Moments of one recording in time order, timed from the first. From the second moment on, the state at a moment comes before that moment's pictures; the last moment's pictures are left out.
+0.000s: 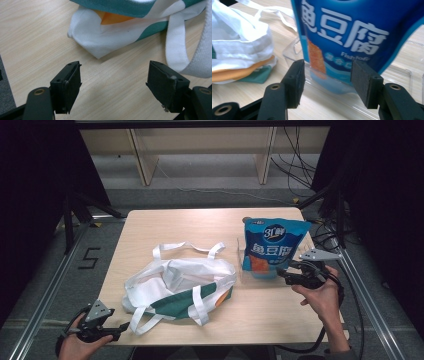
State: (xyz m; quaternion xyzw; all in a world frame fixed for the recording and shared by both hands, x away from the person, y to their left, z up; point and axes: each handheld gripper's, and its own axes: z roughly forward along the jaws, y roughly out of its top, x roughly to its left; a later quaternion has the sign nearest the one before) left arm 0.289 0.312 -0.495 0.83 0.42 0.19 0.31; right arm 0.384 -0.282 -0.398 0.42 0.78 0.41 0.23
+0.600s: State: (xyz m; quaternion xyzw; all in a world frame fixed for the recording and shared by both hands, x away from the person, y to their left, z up) left arm 0.289 0.311 -0.495 0.83 0.42 0.19 0.31; right arm 0.361 -0.250 -0.427 0.42 0.79 0.40 0.20
